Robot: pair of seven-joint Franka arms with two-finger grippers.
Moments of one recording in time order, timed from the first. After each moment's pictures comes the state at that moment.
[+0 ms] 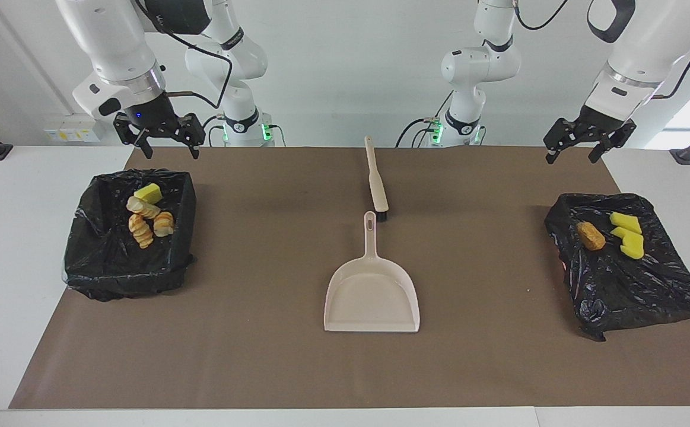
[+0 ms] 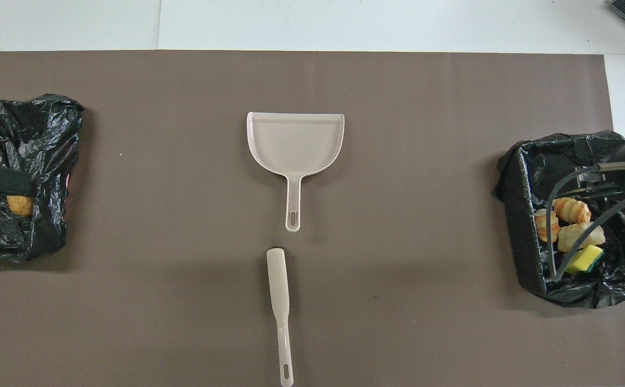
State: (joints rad) left arm 0.07 -0.10 -0.09 -1.68 -0.01 1.61 0.01; right arm -0.01 -0.03 0.04 -1.60 -0.03 1.52 0.03
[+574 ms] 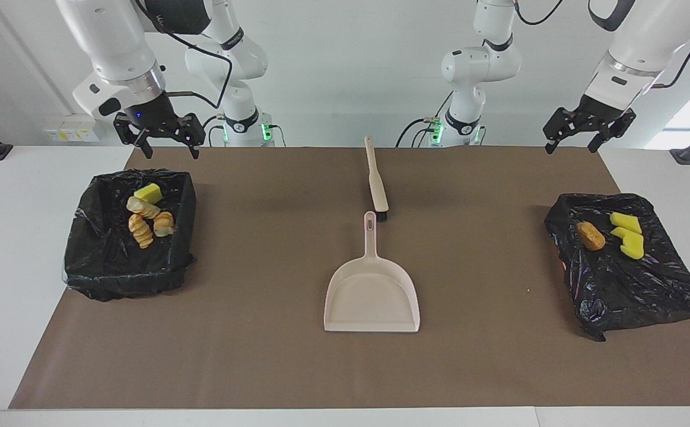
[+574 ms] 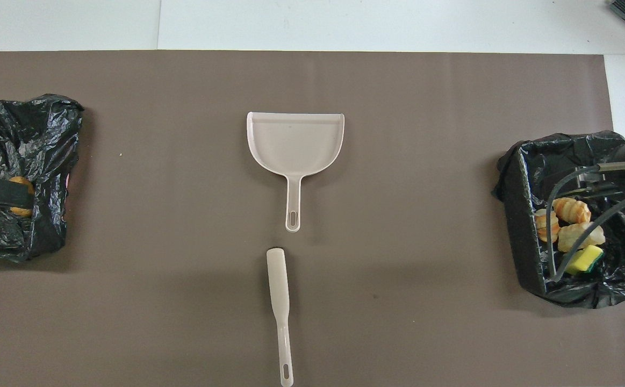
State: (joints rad) left arm 0.07 -0.12 -0.09 -1.68 -0.01 1.56 0.01; right arm -0.01 -0.03 0.04 -1.60 -0.03 1.52 0.03
